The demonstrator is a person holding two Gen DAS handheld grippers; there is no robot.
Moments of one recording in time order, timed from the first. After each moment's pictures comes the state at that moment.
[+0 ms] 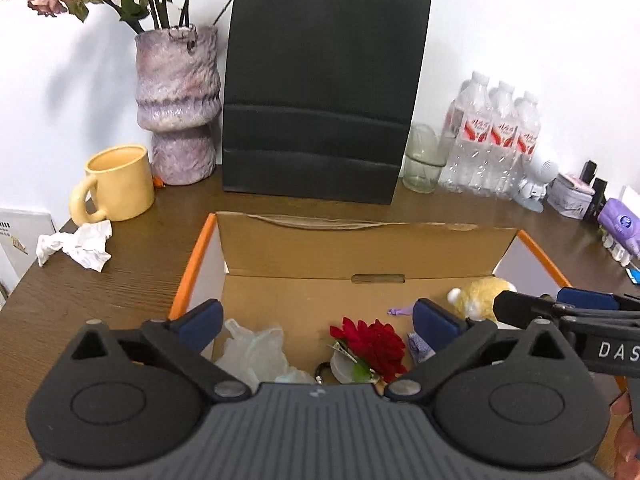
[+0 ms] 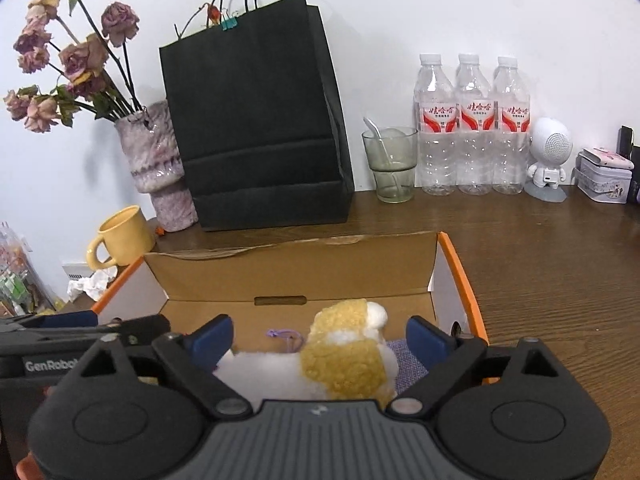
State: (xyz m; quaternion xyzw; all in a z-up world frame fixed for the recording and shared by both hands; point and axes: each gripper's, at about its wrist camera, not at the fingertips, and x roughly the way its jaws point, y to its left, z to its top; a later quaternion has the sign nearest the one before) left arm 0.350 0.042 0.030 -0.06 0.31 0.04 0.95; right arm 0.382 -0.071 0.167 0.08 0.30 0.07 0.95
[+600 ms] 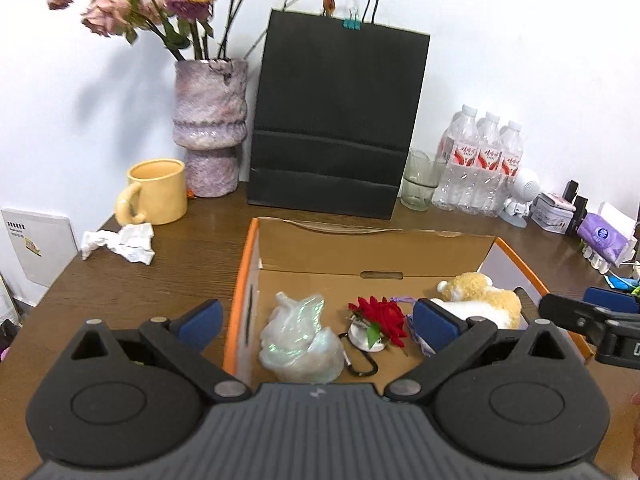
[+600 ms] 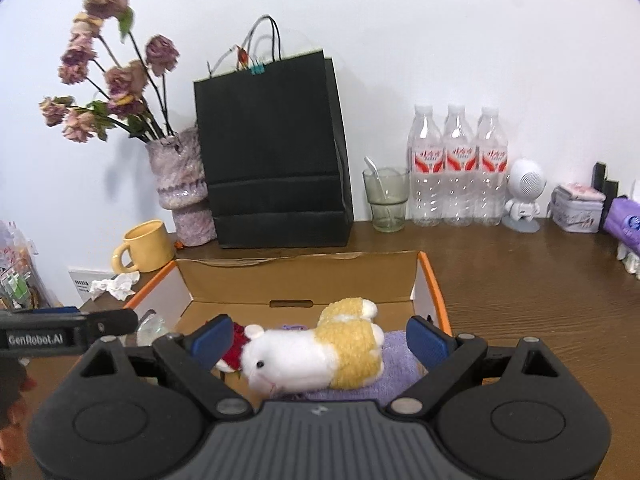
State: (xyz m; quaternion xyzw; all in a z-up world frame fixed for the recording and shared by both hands) left arm 0.271 0.062 0.056 -0.07 0.28 0.04 0.96; right arm 0.294 -0.068 0.198 0.05 0.25 0.06 0.97
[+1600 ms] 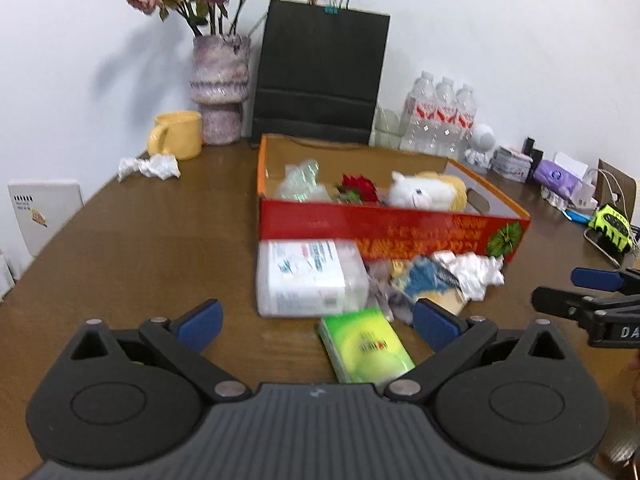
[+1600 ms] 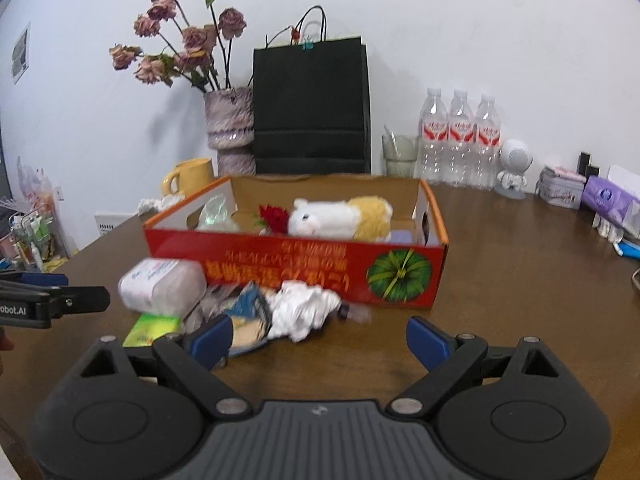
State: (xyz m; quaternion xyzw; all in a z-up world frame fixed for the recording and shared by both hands) left arm 0.118 0.051 0.004 -0.06 0.29 0.00 0.95; right arm 0.147 -0.055 0.147 0.01 0.27 0.09 0.96
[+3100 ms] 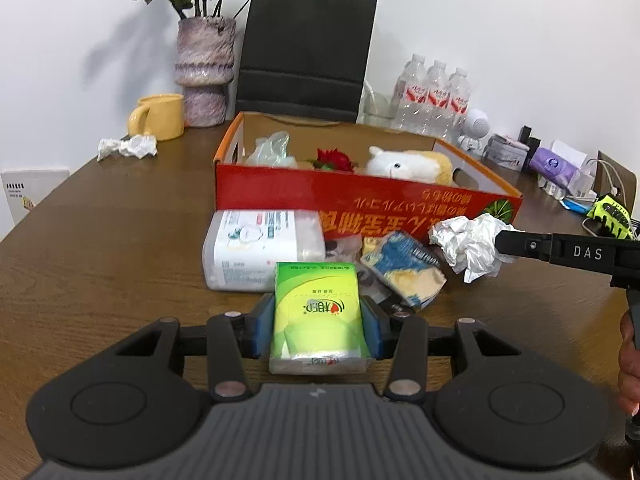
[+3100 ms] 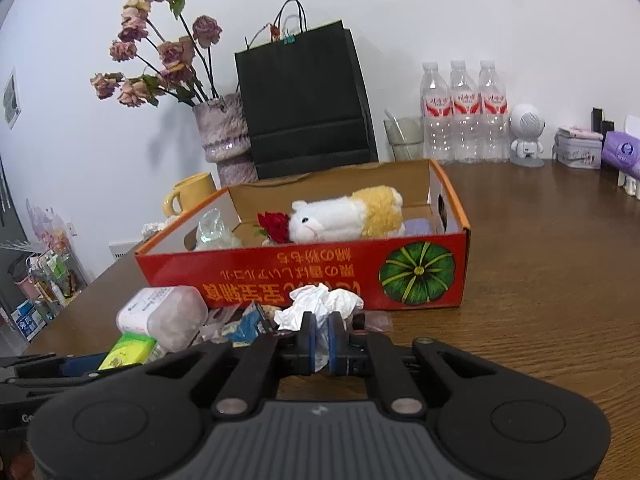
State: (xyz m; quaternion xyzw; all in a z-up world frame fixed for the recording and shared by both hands) left arm 0.127 0.016 -0.013 -0.07 0.29 0.00 0.95; right arm 0.186 -0.070 0.139 0.09 0.26 0.11 0.95
